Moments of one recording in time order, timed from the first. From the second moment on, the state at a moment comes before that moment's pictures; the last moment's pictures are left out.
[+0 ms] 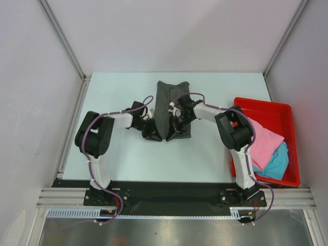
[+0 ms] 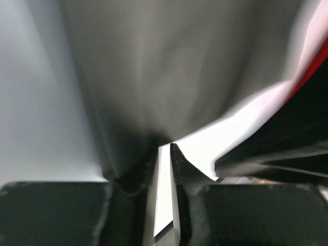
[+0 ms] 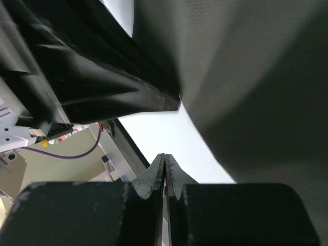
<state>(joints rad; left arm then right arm) -0.36 1.90 1.08 -0.32 0.62 -0.55 0.54 2.17 1.51 -0.58 -0.88 0.39</state>
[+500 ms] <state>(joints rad) -0.33 1.94 1.01 -0.25 0.73 -0.60 0.37 2.12 1.31 -0.60 -0.83 0.36</state>
